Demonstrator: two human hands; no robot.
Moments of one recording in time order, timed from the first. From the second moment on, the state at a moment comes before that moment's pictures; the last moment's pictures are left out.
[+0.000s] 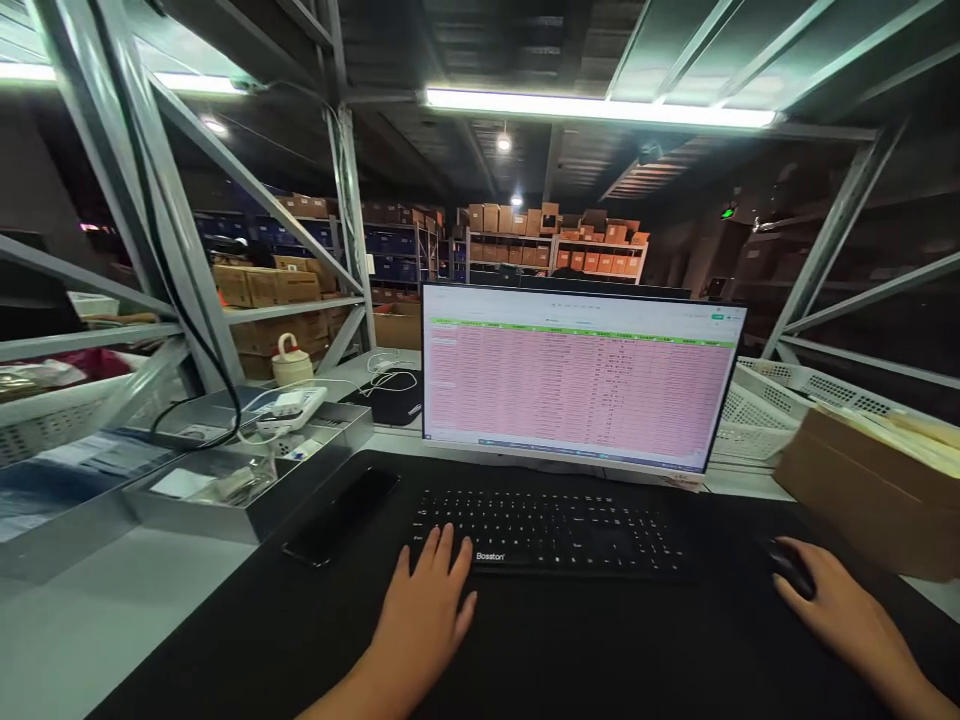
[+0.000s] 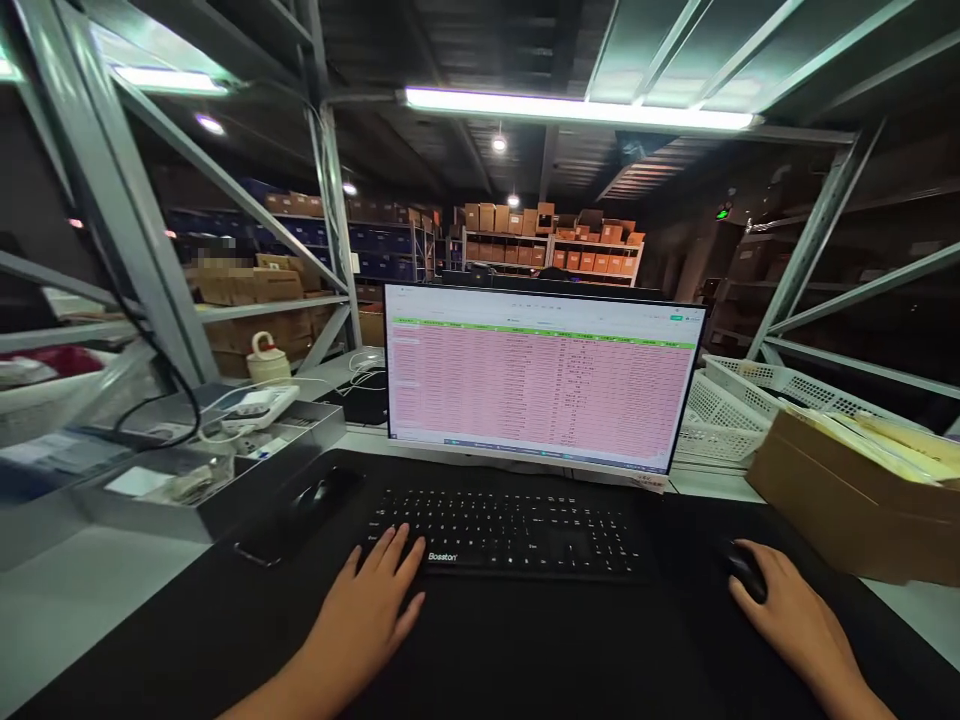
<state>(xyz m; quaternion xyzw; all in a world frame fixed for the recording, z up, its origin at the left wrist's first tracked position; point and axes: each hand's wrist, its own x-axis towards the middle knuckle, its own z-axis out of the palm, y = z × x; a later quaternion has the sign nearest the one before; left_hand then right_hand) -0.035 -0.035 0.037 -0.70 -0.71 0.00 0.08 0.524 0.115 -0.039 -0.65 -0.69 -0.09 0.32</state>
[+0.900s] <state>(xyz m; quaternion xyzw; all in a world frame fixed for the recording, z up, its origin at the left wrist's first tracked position) -0.058 -0.019 -0.004 -0.71 -0.68 -0.04 0.17 0.492 0.097 -0.016 -0.70 -0.65 -0.08 0.29</state>
